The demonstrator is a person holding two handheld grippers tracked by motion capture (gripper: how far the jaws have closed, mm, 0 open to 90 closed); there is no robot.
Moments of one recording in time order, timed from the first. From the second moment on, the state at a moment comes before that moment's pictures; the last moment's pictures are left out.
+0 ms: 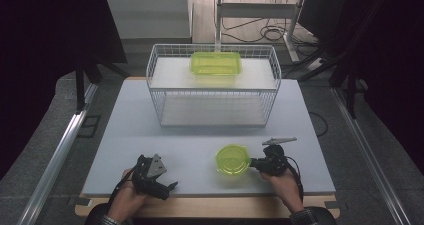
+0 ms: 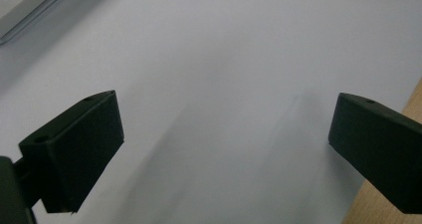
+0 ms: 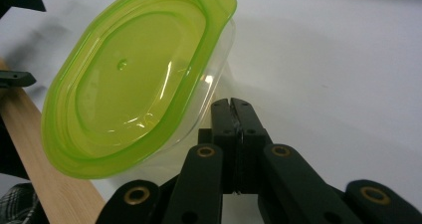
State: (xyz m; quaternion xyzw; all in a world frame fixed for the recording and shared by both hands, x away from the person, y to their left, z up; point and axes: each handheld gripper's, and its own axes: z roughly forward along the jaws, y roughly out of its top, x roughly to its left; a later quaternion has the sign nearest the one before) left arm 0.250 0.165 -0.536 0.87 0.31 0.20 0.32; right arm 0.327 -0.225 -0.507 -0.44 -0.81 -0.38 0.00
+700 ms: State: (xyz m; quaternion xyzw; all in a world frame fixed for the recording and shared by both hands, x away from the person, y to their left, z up) left arm 0.249 0.167 -0.532 0.86 0.33 0.19 0.34; right arm 0.327 -0.226 -0.495 -0.40 -0.83 -0.38 -0.08
